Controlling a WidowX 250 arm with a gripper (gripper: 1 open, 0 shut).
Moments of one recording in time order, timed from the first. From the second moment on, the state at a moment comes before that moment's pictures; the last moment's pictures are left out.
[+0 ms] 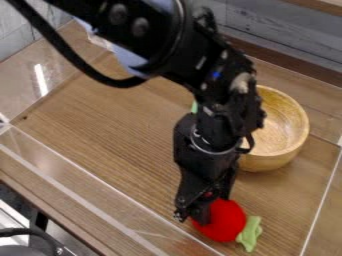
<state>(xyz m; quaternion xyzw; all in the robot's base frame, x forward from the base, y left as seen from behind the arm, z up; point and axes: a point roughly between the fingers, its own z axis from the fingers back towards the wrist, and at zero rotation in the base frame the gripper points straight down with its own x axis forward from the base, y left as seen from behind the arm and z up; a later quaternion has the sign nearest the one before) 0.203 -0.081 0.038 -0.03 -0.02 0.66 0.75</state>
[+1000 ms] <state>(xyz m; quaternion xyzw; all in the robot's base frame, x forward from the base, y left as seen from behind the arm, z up) 0.220 -0.108 0.050 -0.06 -0.01 0.59 0.81</state>
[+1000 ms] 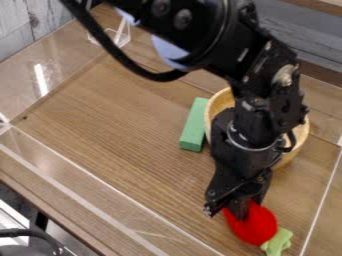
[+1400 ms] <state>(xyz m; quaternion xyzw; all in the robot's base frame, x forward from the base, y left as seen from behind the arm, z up) 0.228 -0.107 0.055 -0.07 0.00 0.54 0.84</state>
